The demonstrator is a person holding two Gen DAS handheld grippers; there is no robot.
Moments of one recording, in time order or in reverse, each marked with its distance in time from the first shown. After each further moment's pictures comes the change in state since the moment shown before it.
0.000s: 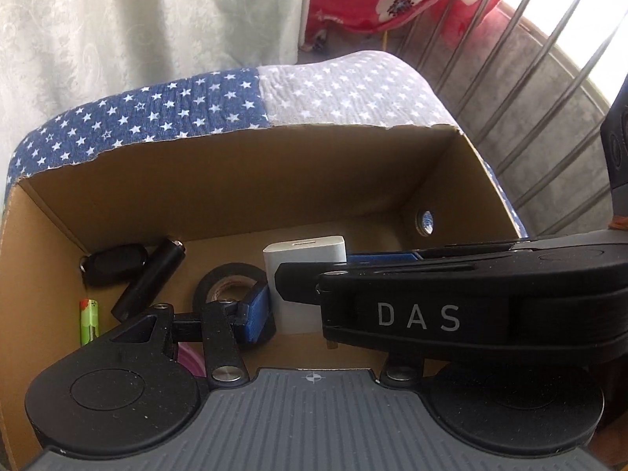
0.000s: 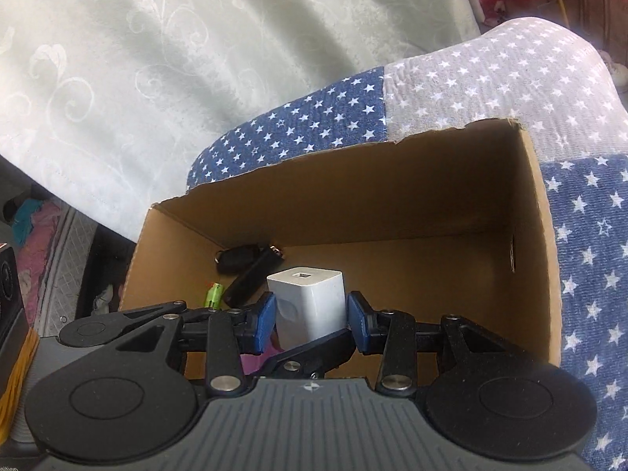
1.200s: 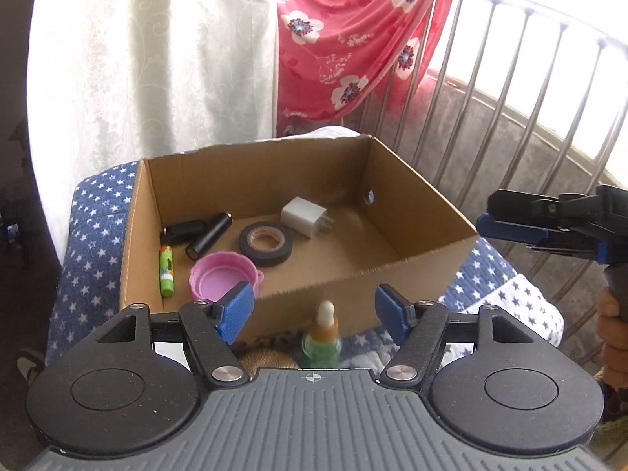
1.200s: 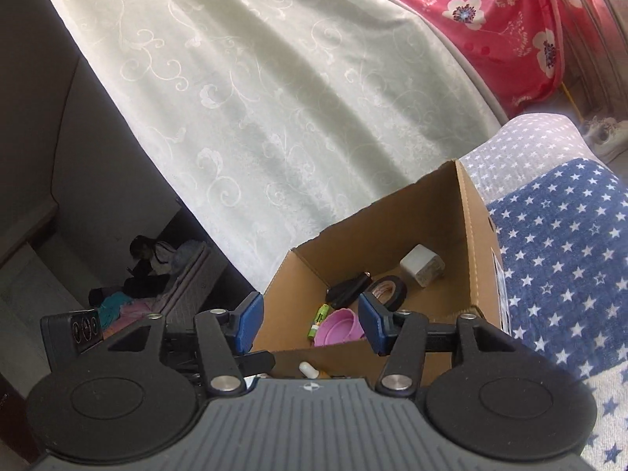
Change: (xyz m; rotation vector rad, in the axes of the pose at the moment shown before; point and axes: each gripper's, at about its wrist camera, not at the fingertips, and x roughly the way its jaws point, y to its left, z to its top) left arm -0.136 0.041 -0.183 0.150 -0.371 -0.075; right arm -0.159 -0.014 -0.198 -0.001 -0.522 0.293
